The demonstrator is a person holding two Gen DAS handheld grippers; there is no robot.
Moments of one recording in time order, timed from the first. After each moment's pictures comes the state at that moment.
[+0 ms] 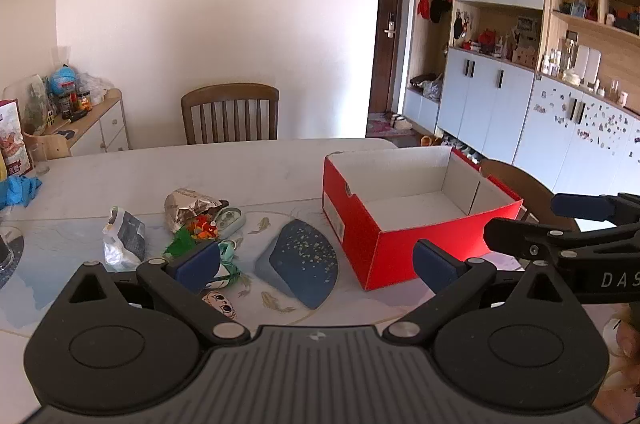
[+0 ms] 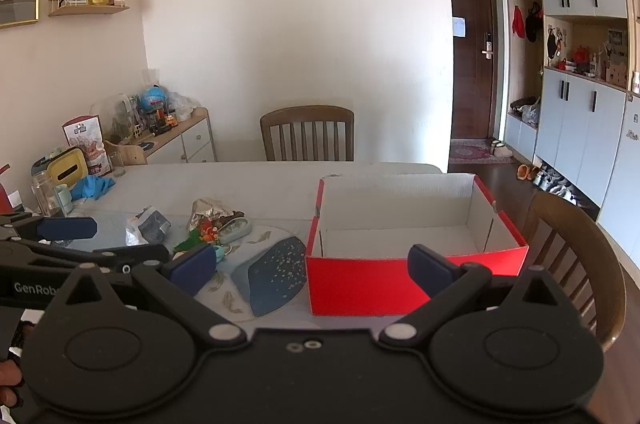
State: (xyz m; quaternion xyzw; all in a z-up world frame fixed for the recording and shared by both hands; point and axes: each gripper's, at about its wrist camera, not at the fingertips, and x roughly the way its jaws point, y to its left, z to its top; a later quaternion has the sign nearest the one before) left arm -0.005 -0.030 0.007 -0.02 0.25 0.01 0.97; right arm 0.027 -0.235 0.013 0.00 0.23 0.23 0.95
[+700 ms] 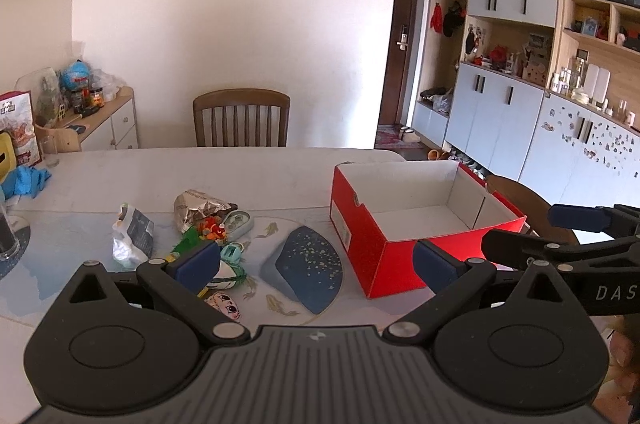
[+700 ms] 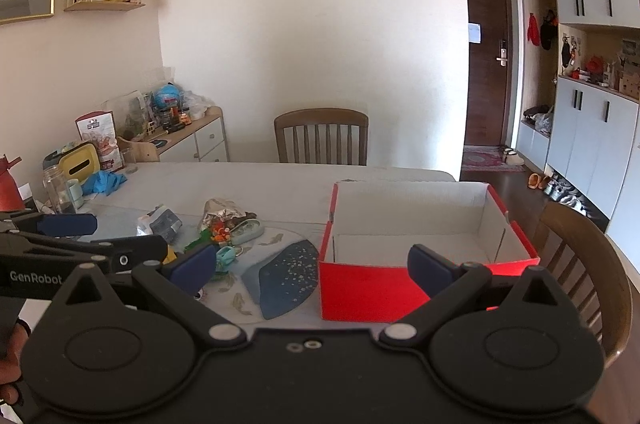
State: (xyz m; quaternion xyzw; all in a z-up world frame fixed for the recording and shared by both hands) left arm -0.013 -0.022 0.011 -0.04 0.24 0.03 0.97; right arm 0.028 -0.228 0.014 -0.01 0.23 0.25 0.94
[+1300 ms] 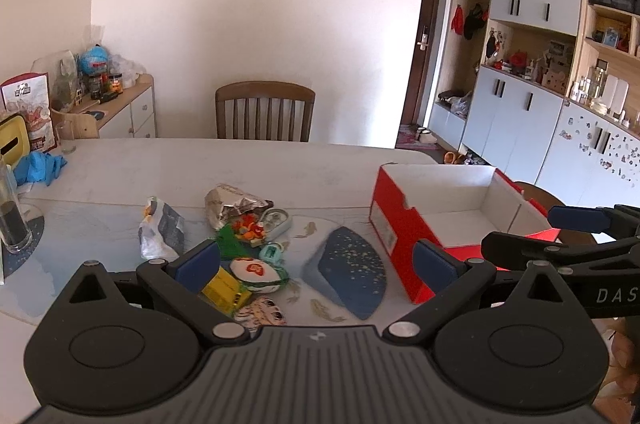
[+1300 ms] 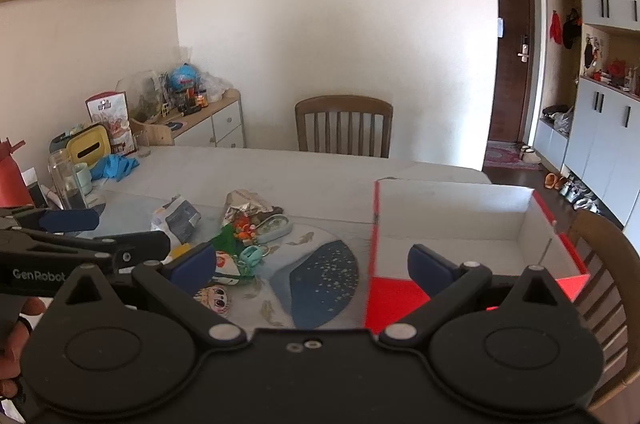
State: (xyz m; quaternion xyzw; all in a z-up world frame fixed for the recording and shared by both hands) left arm 0.004 0.039 -0.002 -0.06 0.25 0.05 0.97; right arm 0.050 -0.162 0.008 -0.04 0.25 0.27 0.93
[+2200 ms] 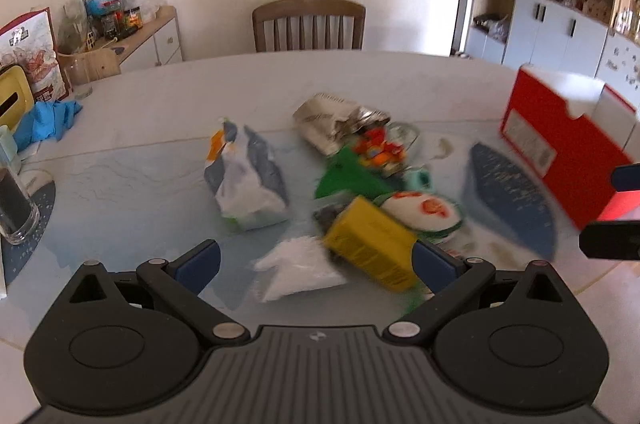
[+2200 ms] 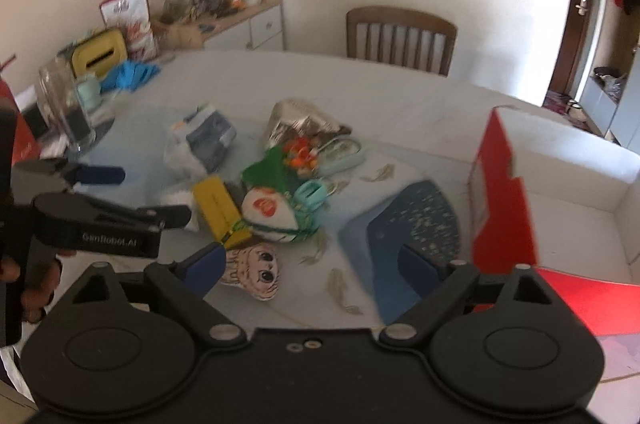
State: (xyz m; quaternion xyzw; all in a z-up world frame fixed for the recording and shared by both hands) left arm 0.087 0.181 -0.115 -0.02 0.36 0.07 0.93; right arm 0.109 -0.040 -0.068 -0.10 0.37 0.31 0.87
